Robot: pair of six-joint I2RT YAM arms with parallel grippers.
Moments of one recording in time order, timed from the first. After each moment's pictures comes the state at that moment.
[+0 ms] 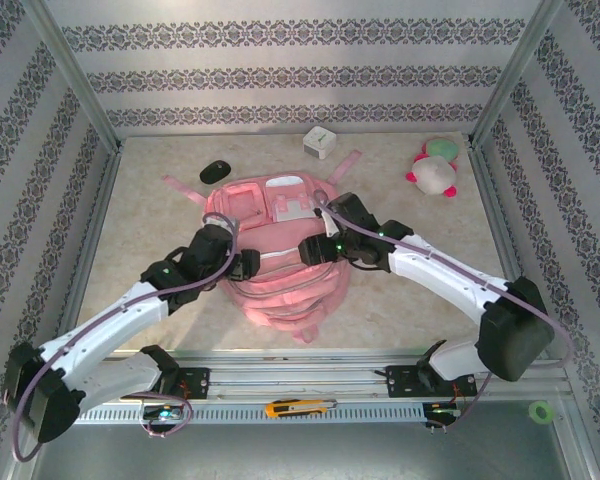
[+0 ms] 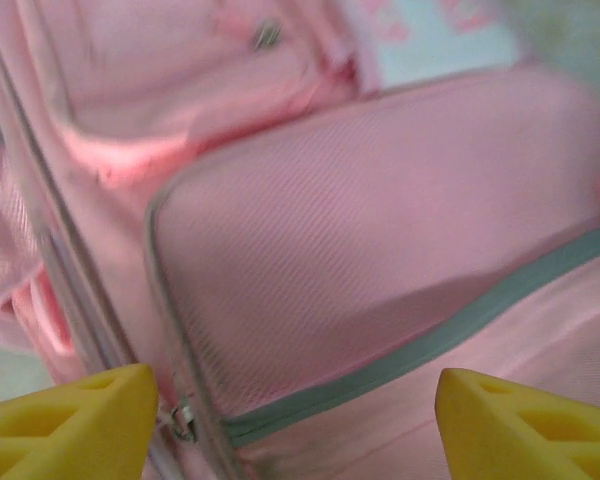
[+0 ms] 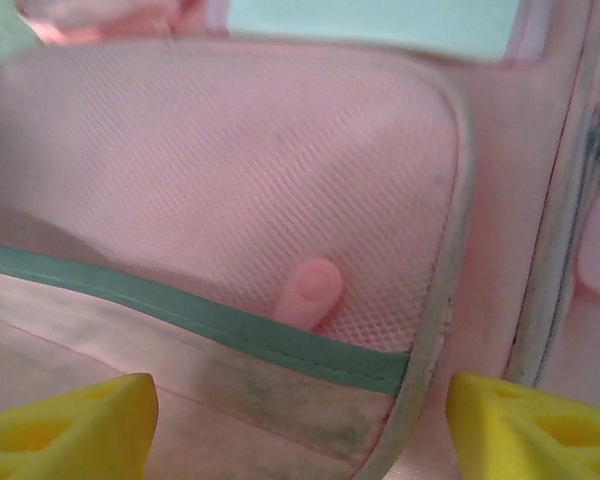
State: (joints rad) left arm -0.61 1.05 0.73 -0.50 -0.14 -0.51; right arm 0.67 1.42 1.02 -0.53 -0.14 0.38
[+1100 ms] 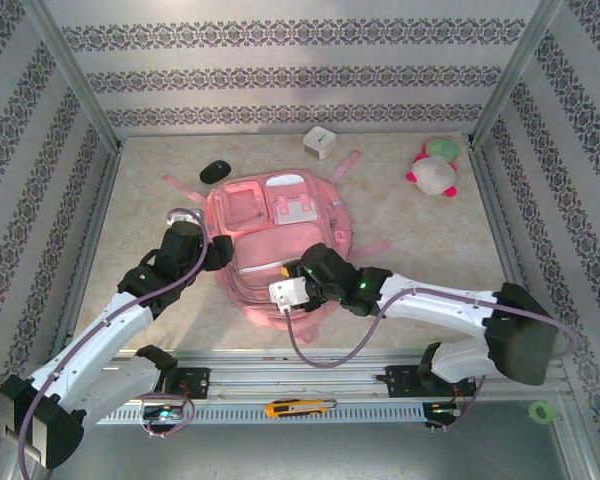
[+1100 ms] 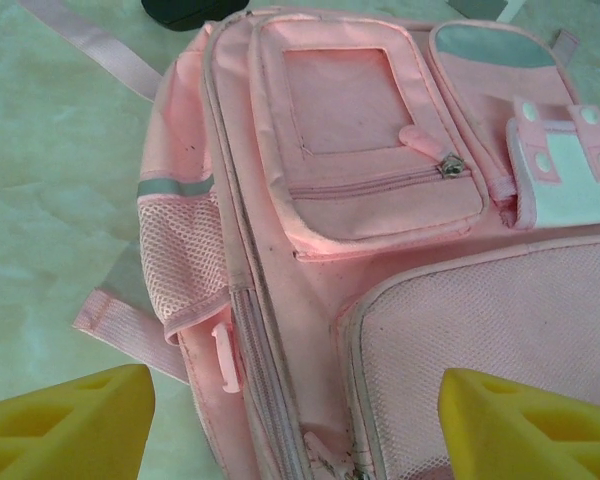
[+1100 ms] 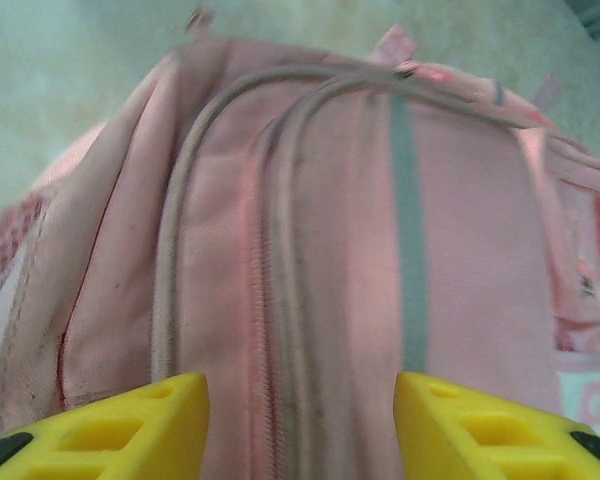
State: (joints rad) left arm -0.43 0.90 0.71 -0.49 -0.21 -0.50; right arm 1.00 1.37 0.78 -0.15 -0.04 -0.97
